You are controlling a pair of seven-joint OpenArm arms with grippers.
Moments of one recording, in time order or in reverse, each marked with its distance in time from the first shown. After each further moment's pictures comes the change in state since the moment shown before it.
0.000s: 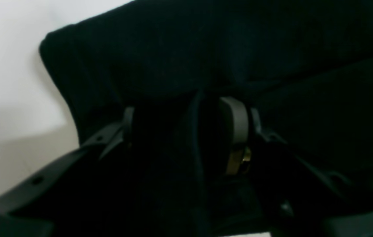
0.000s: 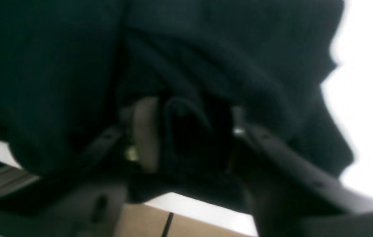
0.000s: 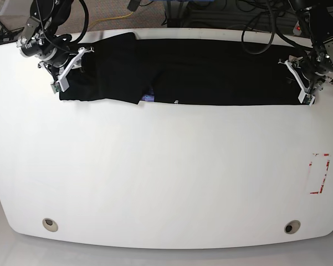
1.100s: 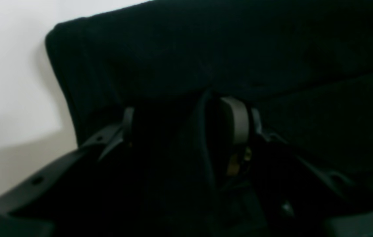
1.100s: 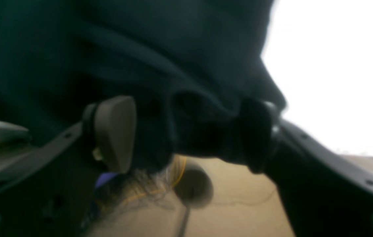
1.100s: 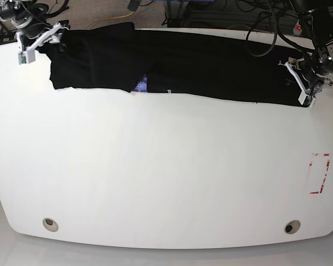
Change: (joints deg) left arm -0.3 -1.1 0.0 -3.3 -2.5 -0.5 -1.9; right arm -11.6 -0.8 16.1 7.6 11.5 0.2 -2.3
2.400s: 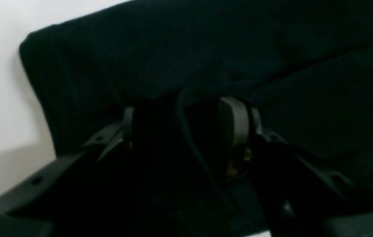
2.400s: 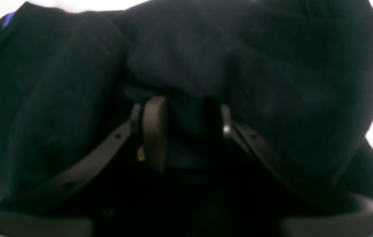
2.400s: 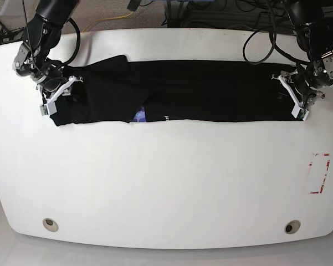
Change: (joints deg) left arm -5.4 0.0 4.3 -4.3 -0.5 0.4 -2.0; right arm 24.2 6.5 -16.4 -32.0 -11.4 1.0 17.6
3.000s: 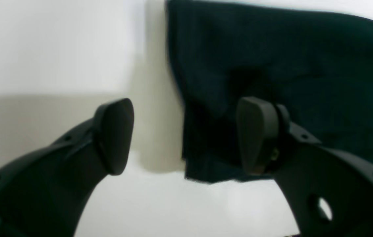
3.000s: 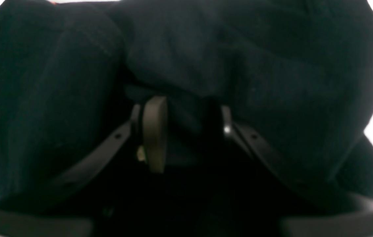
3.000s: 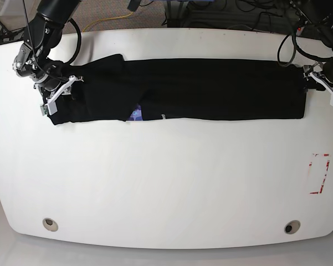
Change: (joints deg) left arm -0.6 -1.6 -21.2 -0.5 -24.2 0.0 19.6; right arm -0.1 -0.8 -0.2 4.2 -3.7 -1.0 -2.0
